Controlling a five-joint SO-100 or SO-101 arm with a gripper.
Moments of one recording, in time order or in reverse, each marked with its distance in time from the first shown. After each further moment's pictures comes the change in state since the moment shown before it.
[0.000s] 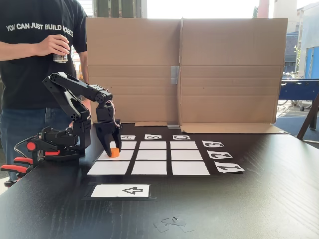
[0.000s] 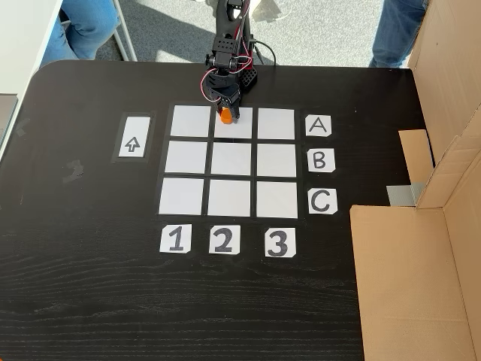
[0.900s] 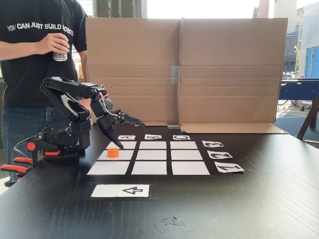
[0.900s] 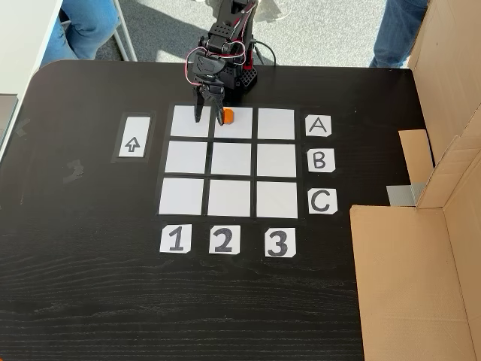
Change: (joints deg) arm 12.3 17.9 -2.1 -21.2 16.3
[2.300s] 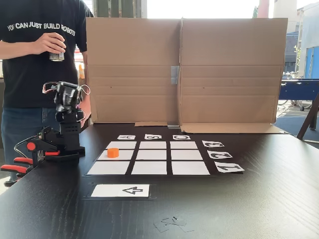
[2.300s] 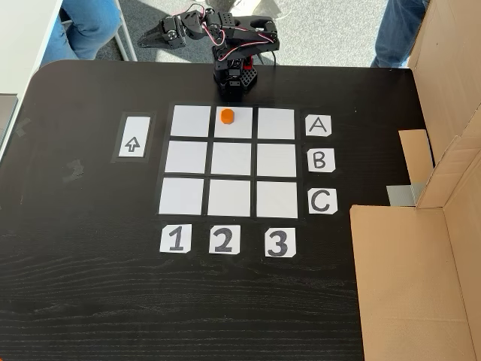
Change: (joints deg) arm 58.4 32.9 12.9 -15.7 40.8
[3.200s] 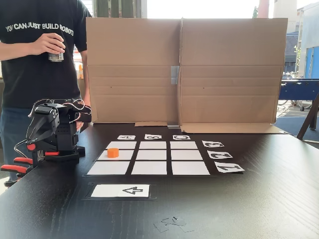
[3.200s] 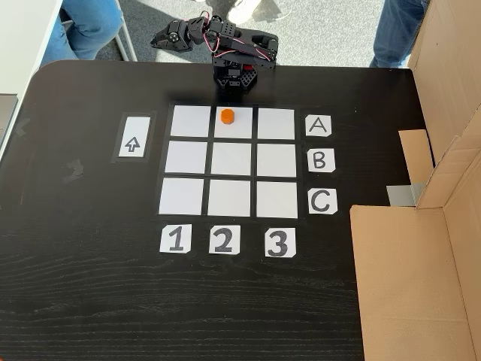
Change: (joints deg) arm 15.6 13.1 13.9 9.1 5.2
